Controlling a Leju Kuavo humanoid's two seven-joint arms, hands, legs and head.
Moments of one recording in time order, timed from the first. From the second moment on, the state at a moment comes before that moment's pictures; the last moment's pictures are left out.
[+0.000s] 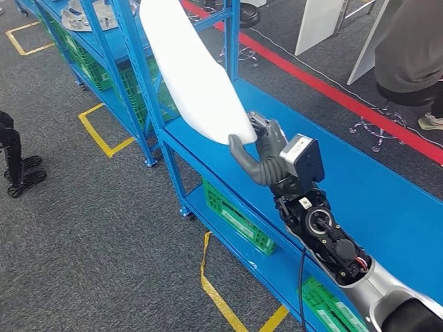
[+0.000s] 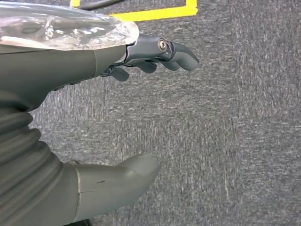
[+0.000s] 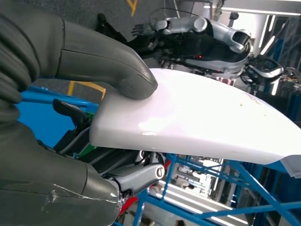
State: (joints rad) left arm -0.31 0.10 1.52 -0.14 -1.07 0.25 -0.49; right arm -0.37 -0.28 0.53 -1.86 -0.09 -0.22 -0.20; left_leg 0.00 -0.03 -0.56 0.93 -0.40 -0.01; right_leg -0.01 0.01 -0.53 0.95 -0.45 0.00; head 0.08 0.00
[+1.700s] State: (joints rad) left arm -0.32 0.09 1.52 -0.14 -1.10 0.28 -0.42; right arm -0.32 -0.21 0.52 -1.89 -0.37 -0.07 -0.32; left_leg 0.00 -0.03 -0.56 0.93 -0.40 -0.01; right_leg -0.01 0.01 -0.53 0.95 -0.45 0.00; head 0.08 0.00
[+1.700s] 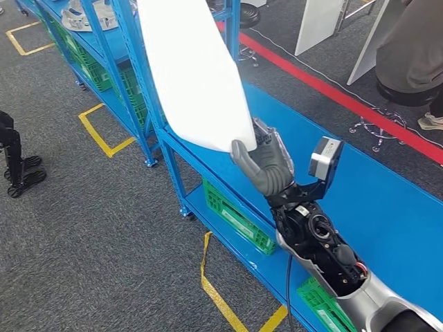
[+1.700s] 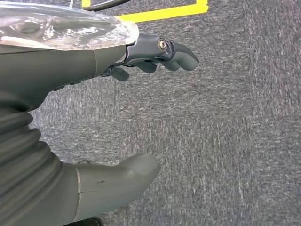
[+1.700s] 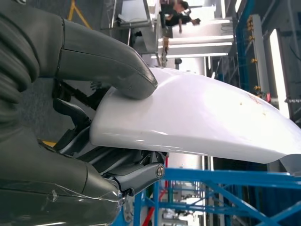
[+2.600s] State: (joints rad) left arm -0.35 0.08 1.52 -0.14 -1.15 0.27 -0.41; right arm -0.31 -0.21 0.53 -1.86 -0.26 -0.06 -0.31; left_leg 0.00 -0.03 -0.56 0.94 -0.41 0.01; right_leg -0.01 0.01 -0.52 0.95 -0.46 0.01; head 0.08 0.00
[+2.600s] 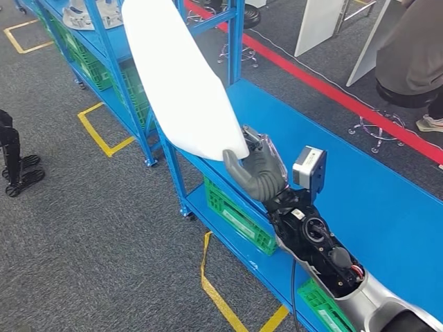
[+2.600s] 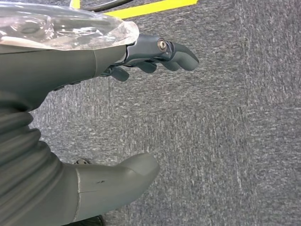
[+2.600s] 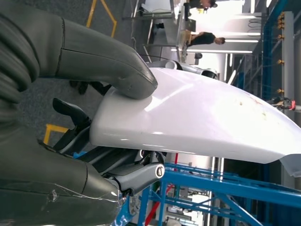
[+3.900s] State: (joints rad) left arm -0.37 0.06 1.52 -0.14 -1.17 0.23 -0.42; right arm -0.28 -0.21 0.53 -1.86 -0.23 -0.04 -0.29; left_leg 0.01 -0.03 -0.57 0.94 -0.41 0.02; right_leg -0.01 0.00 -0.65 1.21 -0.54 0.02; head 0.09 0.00
